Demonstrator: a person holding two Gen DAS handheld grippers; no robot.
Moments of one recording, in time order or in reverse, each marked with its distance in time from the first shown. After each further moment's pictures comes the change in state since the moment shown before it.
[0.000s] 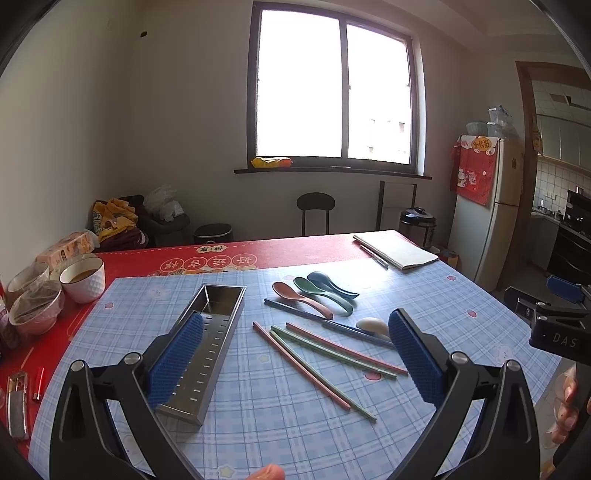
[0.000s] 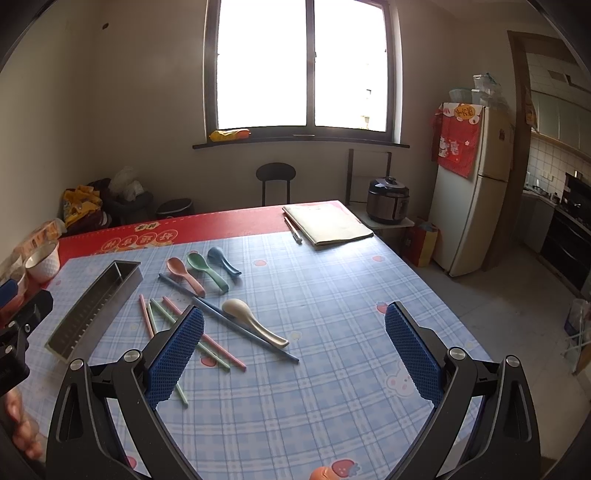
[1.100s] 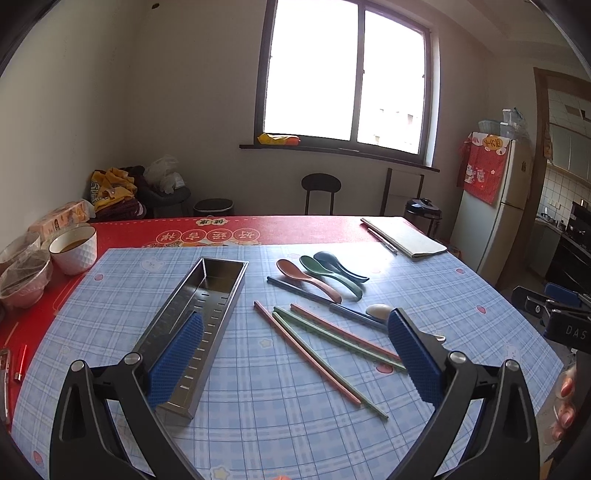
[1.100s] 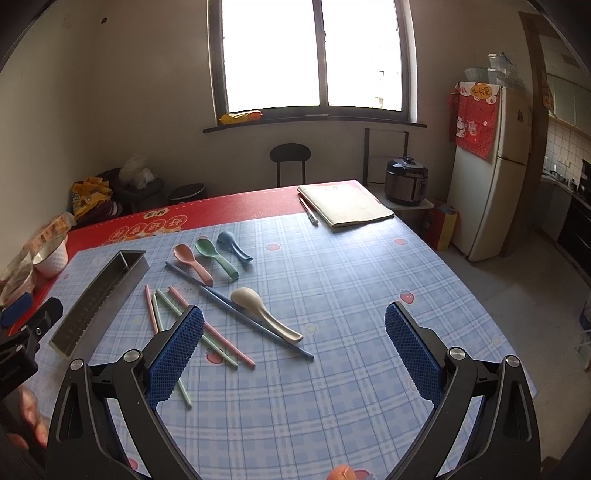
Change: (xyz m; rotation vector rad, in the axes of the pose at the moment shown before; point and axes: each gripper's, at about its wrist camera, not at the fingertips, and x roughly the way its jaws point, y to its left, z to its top) left arm 0.041 0.022 -0.017 -0.076 0.086 -0.005; right arm 0.043 -0.008 0.000 0.028 0.073 0.098
